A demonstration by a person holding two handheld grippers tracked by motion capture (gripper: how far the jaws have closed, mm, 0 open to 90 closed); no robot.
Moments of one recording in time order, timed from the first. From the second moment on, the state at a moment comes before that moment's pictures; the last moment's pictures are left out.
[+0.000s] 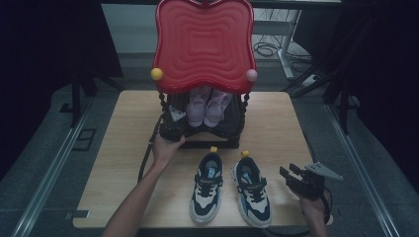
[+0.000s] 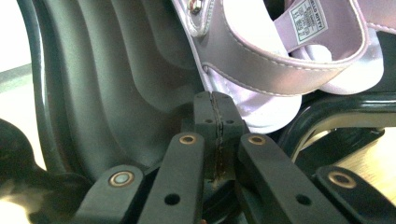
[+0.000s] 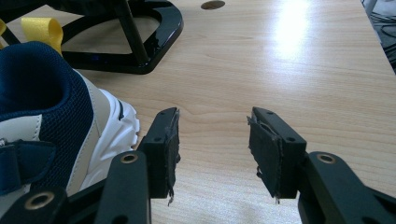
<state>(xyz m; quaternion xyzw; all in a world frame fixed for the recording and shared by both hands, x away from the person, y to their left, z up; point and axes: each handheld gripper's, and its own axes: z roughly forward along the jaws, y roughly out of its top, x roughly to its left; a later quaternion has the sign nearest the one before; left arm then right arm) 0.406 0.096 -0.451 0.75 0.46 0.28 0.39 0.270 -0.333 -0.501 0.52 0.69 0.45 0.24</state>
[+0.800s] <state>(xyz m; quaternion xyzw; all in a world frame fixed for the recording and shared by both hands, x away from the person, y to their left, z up) 0.392 0.106 -0.440 0.74 0.45 0.28 0.41 0.269 -0.334 -0.499 0.52 0.69 0.45 0.24</state>
